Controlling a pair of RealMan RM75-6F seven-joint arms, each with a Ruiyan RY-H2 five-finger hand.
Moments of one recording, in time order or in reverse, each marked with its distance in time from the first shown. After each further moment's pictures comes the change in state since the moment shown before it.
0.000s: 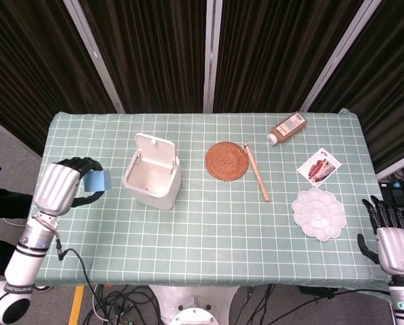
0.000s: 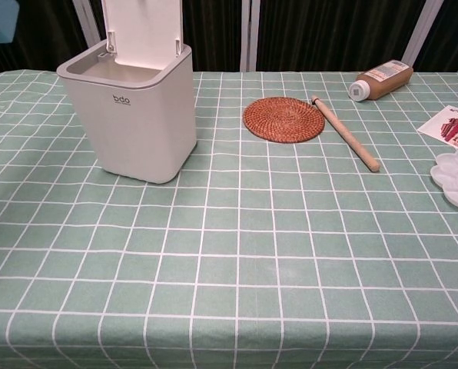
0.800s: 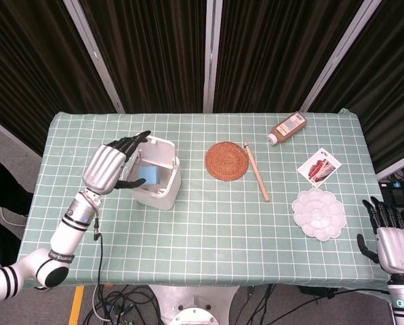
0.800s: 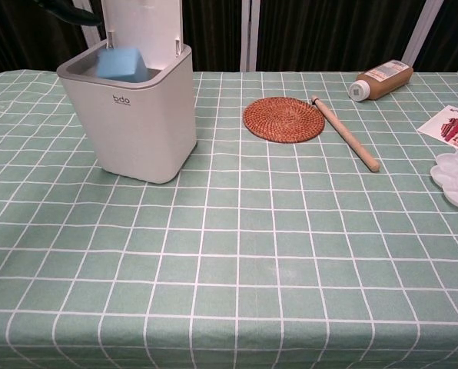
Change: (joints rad) left arm -0.217 -0.188 -0.058 0.161 -0.058 -0.104 -0.109; right arm 0.006 -0.031 0.003 0.052 0.016 -0.022 0.042
